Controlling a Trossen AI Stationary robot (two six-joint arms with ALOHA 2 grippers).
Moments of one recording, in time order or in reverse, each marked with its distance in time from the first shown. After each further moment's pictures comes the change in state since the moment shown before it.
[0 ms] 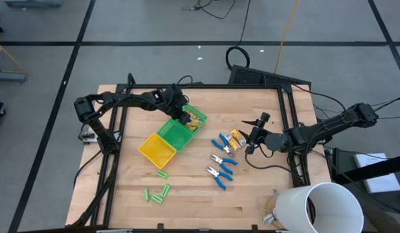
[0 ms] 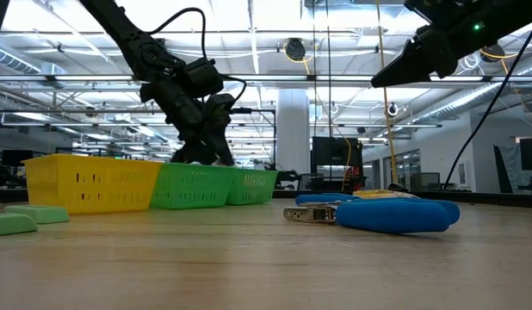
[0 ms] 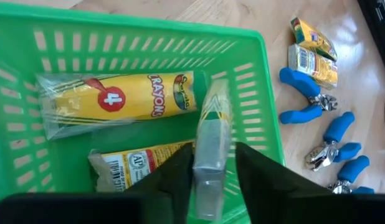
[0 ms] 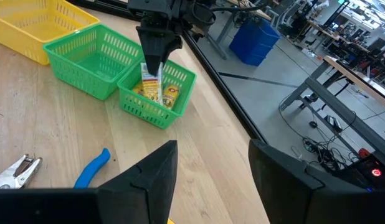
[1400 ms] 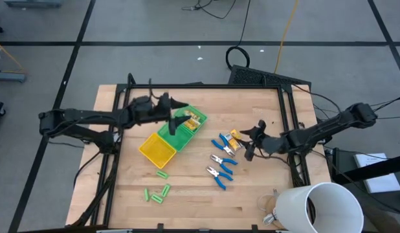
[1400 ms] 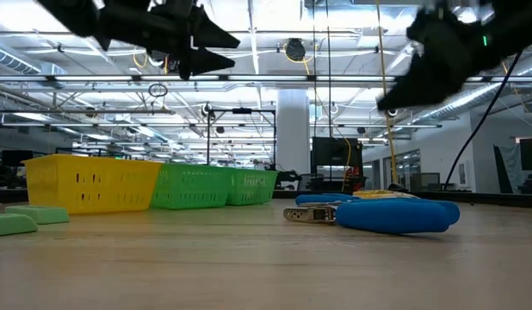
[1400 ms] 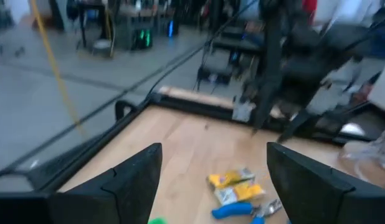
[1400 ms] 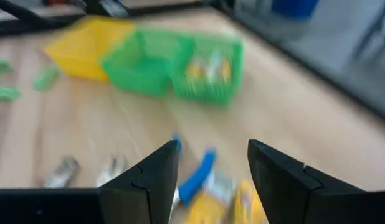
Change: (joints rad) left arm -0.283 -0.499 -0.286 0.619 -0.402 0.351; right arm 0.001 0.046 -0.116 0.070 -0.187 0.464
